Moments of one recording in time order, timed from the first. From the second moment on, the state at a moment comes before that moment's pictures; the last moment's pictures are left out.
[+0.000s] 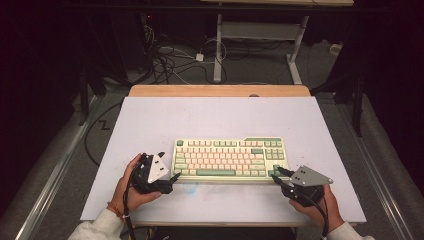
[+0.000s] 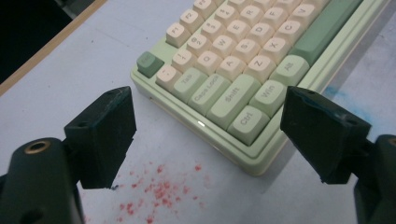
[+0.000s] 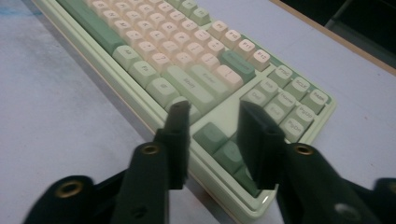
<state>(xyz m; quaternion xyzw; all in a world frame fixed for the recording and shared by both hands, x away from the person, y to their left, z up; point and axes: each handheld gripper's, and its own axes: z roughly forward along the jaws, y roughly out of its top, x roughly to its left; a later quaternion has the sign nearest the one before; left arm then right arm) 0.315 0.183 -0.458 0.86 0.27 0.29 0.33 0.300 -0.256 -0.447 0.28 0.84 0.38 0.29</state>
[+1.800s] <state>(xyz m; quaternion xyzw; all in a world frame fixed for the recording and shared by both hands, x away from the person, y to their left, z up) 0.299 0.195 -0.475 0.87 0.28 0.25 0.31 0.402 -0.138 -0.451 0.24 0.90 0.31 0.22</state>
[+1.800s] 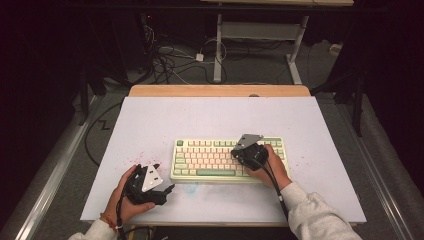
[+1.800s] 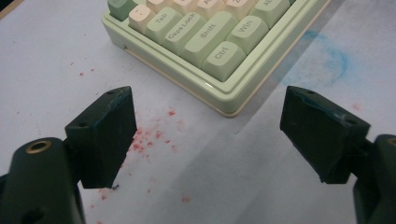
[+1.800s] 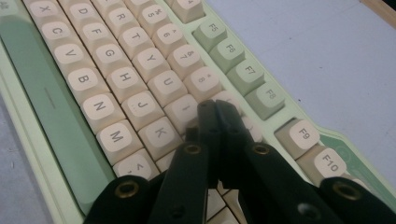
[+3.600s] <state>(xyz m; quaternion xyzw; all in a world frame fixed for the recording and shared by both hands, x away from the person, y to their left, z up) 0.301 0.194 -0.472 0.87 0.29 0.22 0.33 0.335 -0.214 -0.424 0.25 0.81 0.43 0.31</state>
